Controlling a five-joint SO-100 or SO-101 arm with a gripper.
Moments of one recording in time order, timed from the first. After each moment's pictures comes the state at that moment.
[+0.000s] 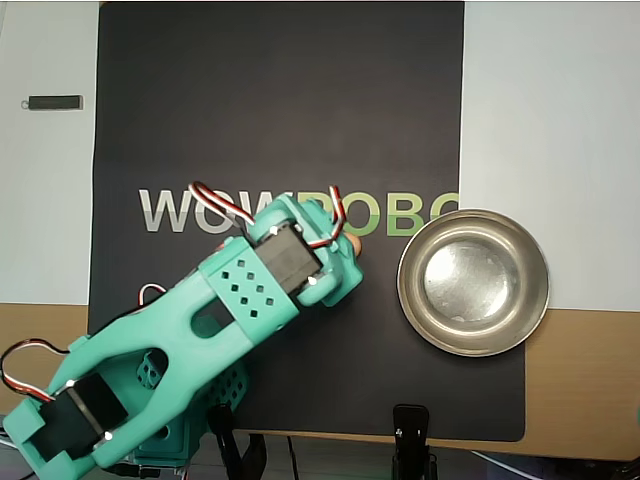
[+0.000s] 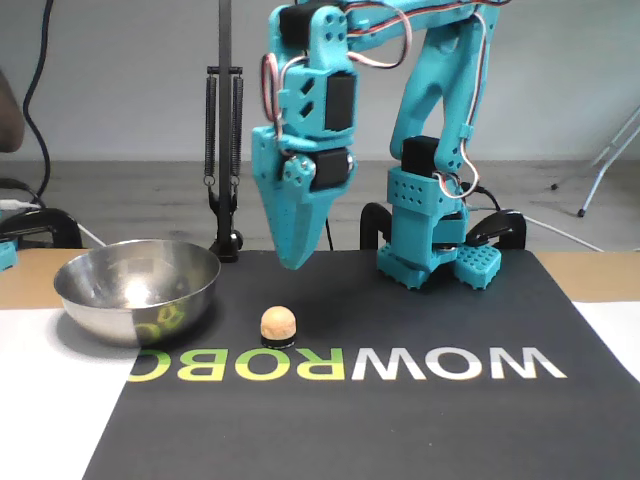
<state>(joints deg) 50.0 105.6 113.4 75.5 -97.4</state>
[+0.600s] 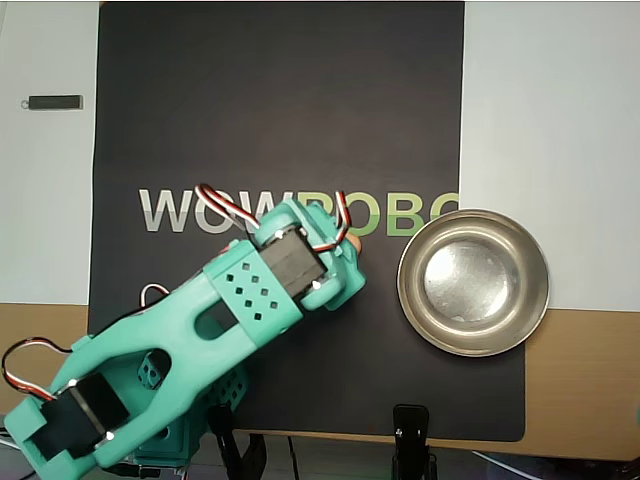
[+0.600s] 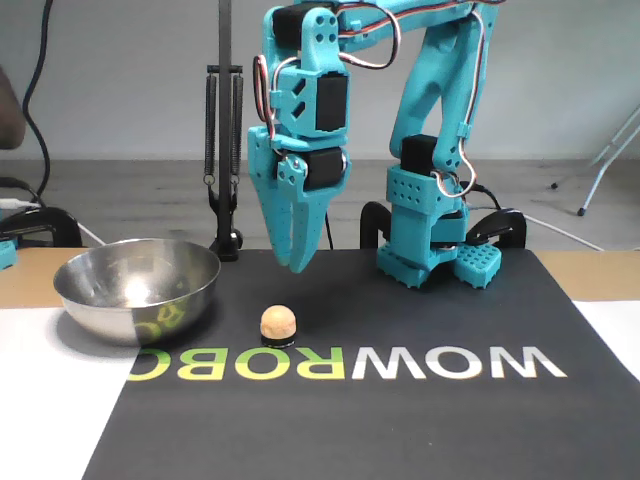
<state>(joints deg) 51.1 104.3 113.4 75.5 -97.4</state>
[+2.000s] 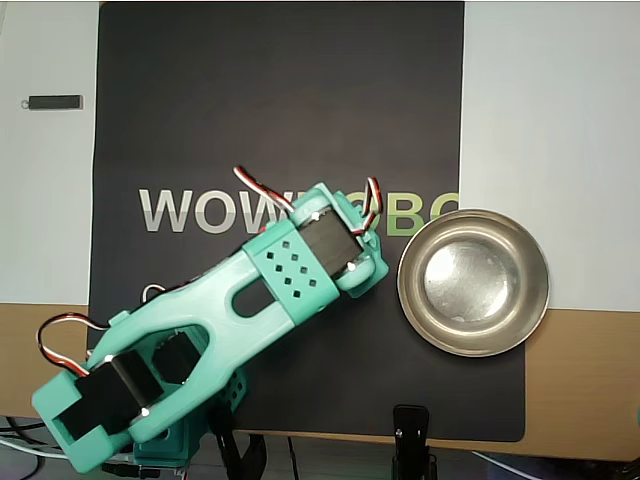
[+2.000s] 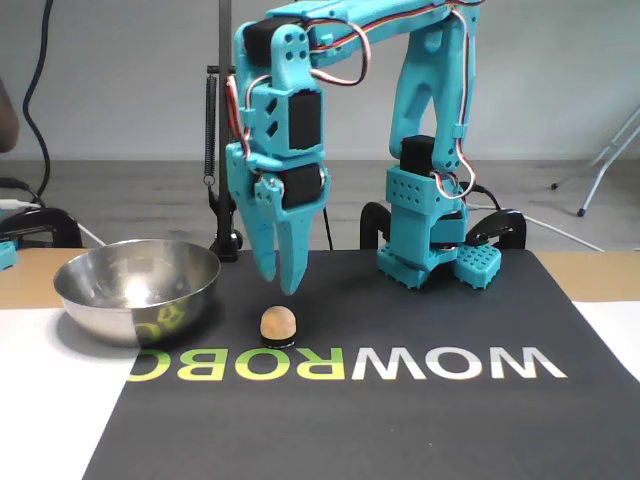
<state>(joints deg) 52.0 93.4 105.6 75.0 -97.4</state>
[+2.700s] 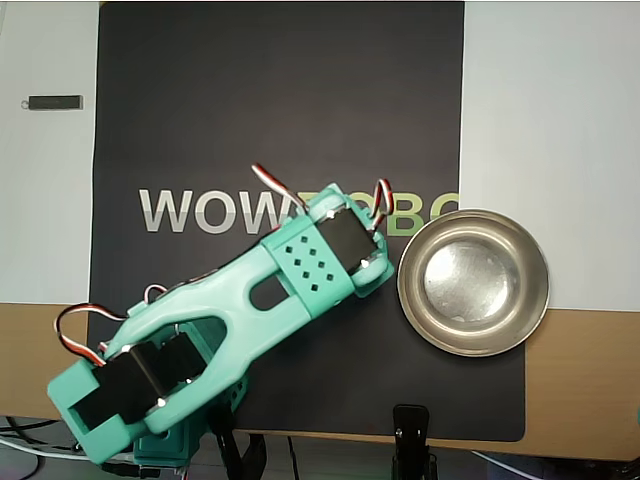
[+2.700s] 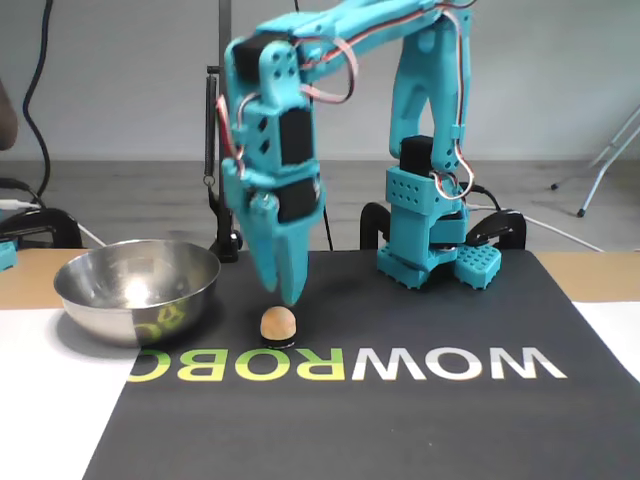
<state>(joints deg) 53.1 88.9 104.9 72.9 -97.4</state>
